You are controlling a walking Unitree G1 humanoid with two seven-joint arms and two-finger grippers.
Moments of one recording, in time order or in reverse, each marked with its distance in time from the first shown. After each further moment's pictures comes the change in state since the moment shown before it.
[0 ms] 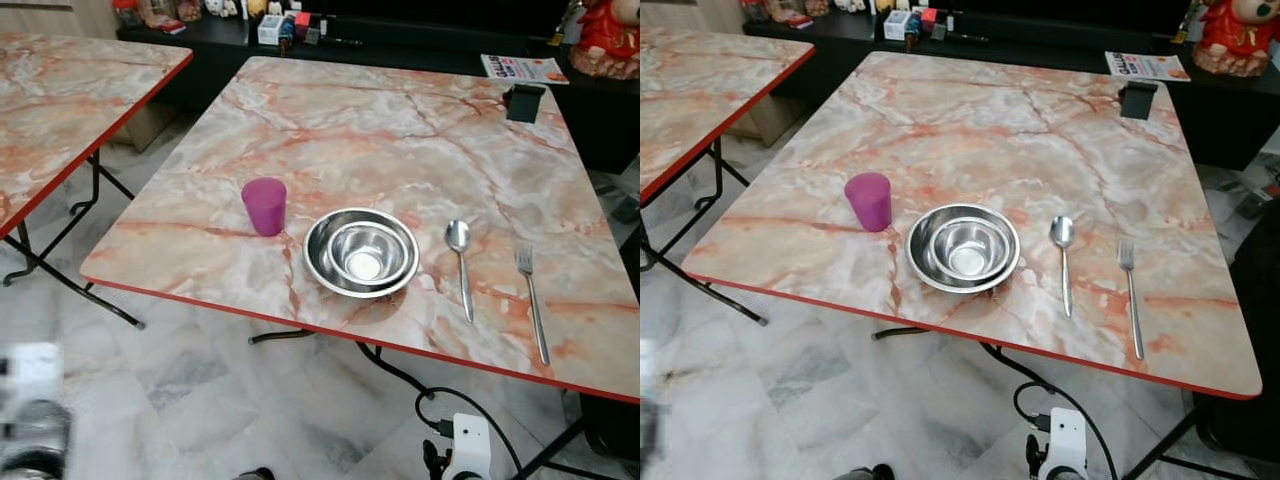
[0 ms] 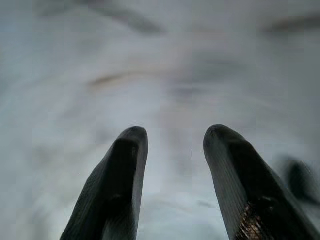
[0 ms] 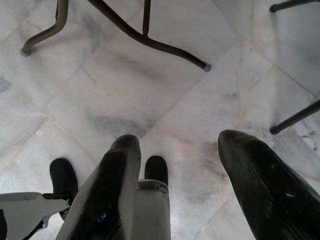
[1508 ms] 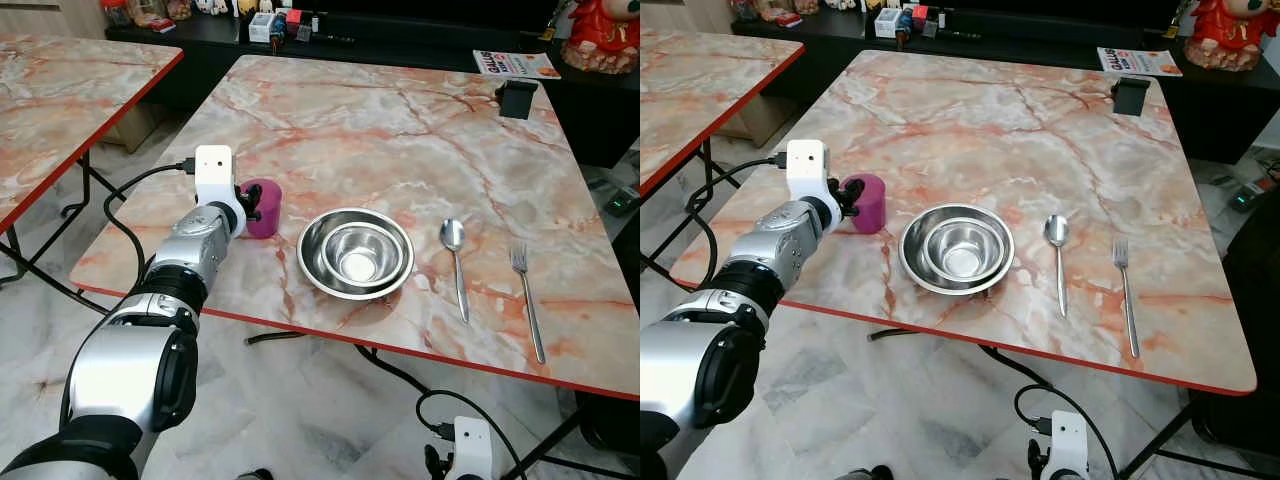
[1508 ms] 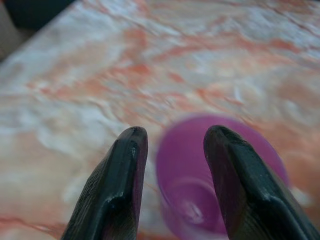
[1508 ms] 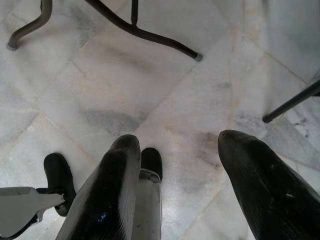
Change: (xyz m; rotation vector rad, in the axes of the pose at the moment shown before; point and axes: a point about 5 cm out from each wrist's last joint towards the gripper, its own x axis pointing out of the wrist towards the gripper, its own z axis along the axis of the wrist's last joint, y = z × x) left arm -0.050 -0.037 0.299 -0.321 -0.653 -0.300; right arm -0.001 -0.006 -0.004 -0.008 0.026 -0.010
